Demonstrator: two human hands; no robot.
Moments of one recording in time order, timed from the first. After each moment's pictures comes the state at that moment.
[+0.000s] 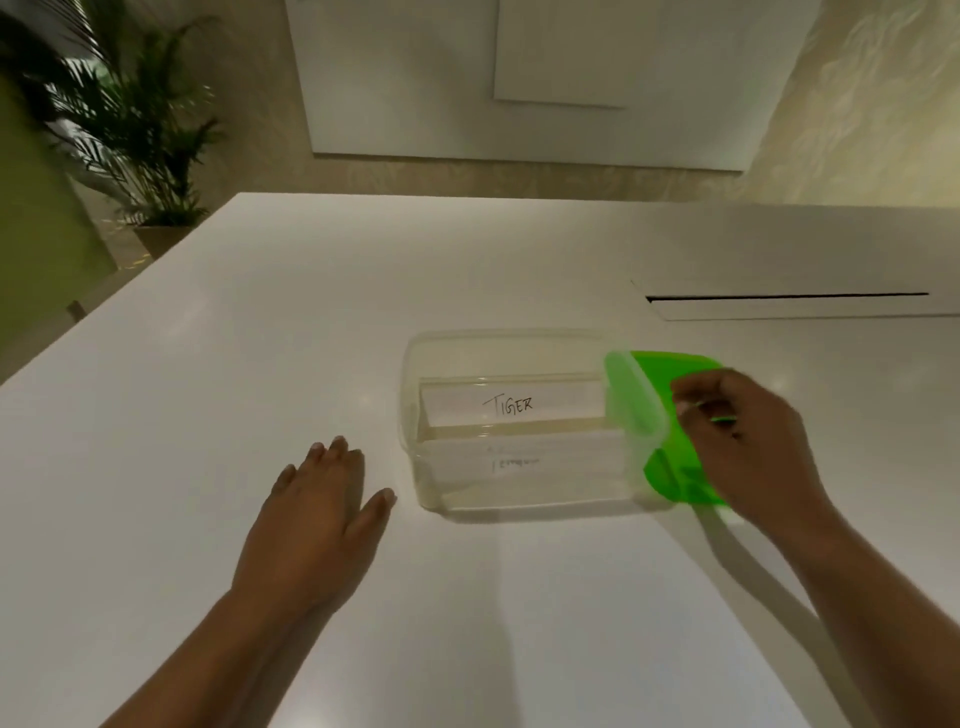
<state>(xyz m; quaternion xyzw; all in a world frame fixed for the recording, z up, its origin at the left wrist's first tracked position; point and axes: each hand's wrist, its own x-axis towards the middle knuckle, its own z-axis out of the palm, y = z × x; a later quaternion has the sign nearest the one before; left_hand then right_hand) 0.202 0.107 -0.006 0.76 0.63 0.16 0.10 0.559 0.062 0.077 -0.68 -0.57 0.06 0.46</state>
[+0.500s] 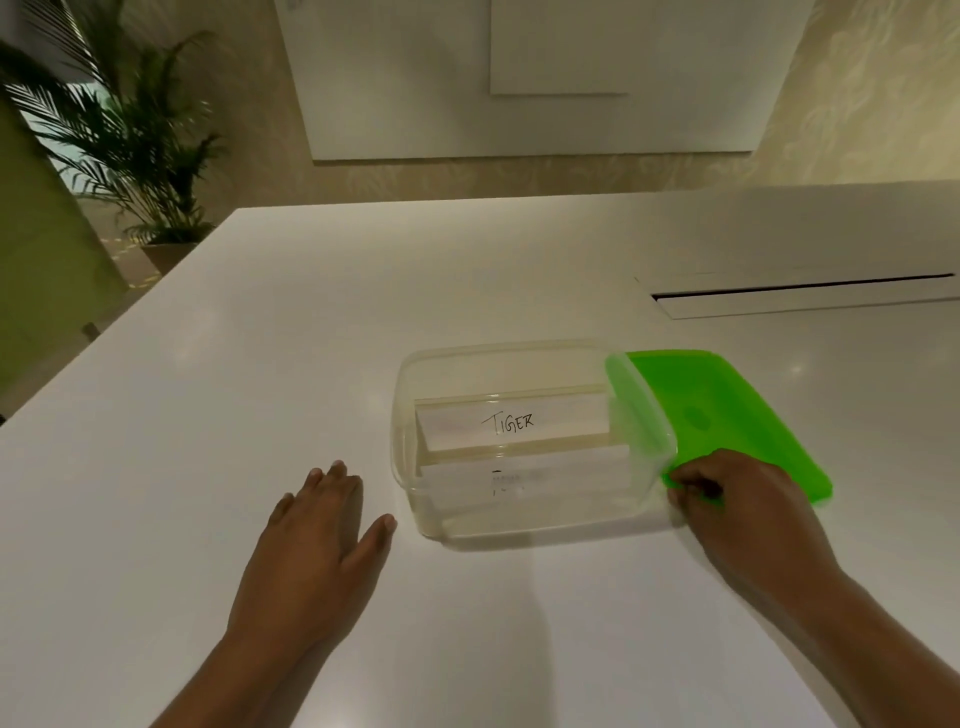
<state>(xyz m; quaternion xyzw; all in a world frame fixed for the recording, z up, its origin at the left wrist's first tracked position) 0.205 0.108 -0.005 0.73 0.64 0.21 0.11 0.581 0.054 0.024 -0.75 -0.61 0.00 0.26</state>
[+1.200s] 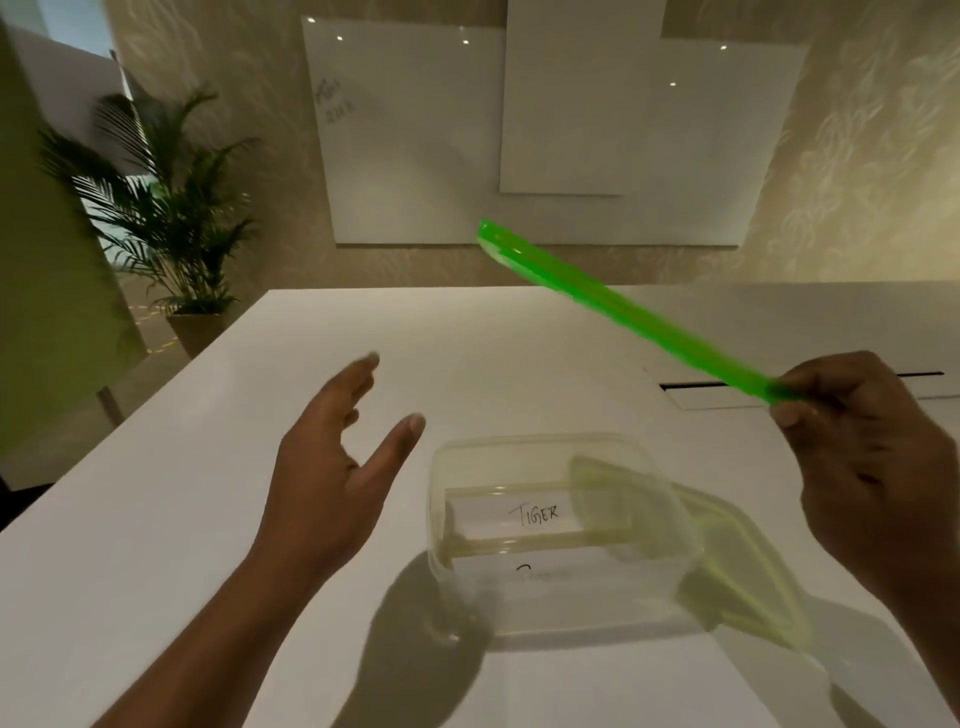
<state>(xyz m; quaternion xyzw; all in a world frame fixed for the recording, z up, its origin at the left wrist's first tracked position) 0.218 0.147 0.135 0.69 0.47 0.52 0.16 0.567 0.074 0.158 -0.48 -0.65 -0.14 0.57</state>
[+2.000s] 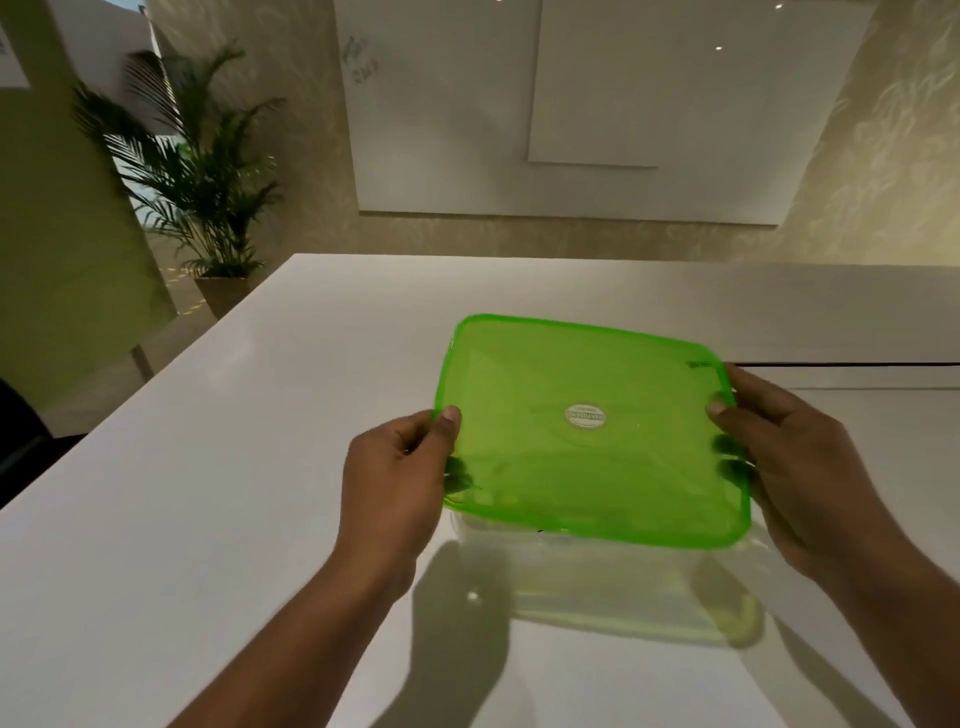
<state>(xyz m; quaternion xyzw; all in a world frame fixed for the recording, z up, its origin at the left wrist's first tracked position) 0.255 0.130 0.106 0.48 0.48 0.60 0.43 0.540 0.102 0.124 -0.56 -0.43 0.32 0.63</state>
